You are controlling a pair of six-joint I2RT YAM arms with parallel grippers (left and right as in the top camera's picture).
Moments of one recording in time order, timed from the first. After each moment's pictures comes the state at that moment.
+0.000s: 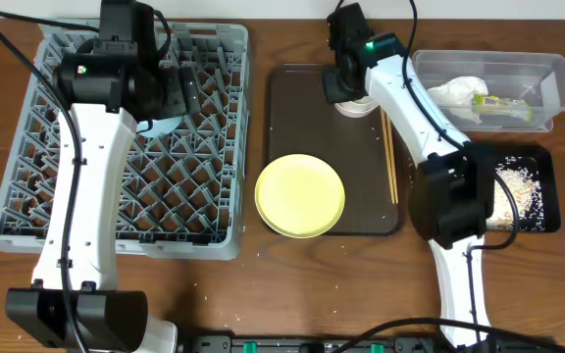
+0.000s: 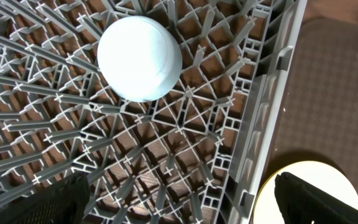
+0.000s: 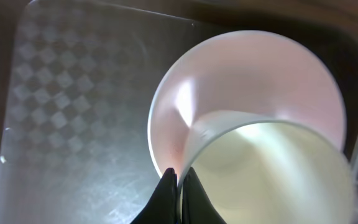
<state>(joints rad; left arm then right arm) -0.06 1.67 1.80 -1.24 -0.09 -0.25 0.37 2.35 2.16 -0.99 0.05 0.22</state>
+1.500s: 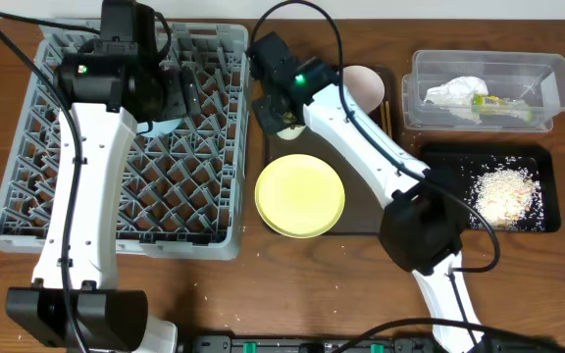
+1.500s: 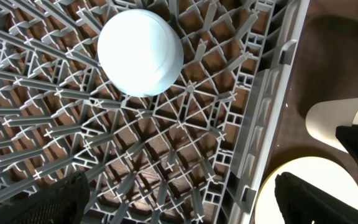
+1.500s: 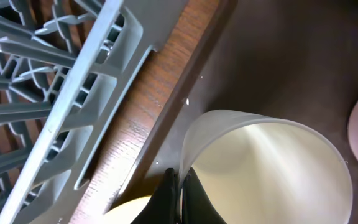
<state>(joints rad) -0.06 1.67 1.80 -1.26 -0.09 -0.25 0.65 2.30 2.18 -1.03 0.02 0.21</state>
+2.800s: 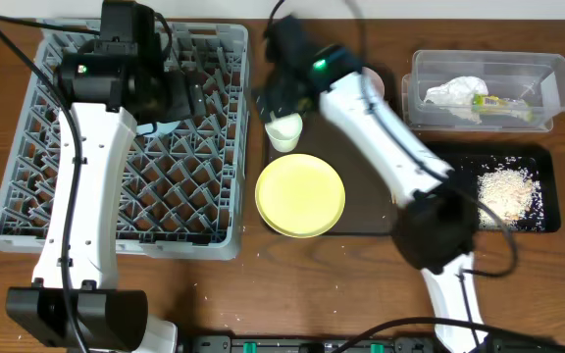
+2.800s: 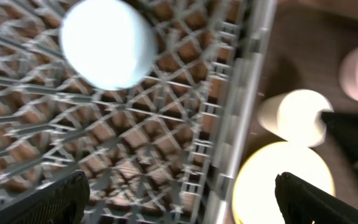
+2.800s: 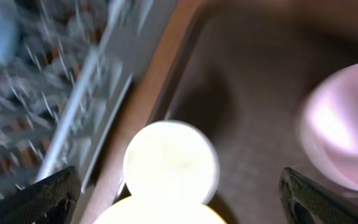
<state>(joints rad) -0.06 1.67 1.80 -1.26 0.03 -0.25 0.57 2.24 2.23 -1.07 -0.02 0.25</state>
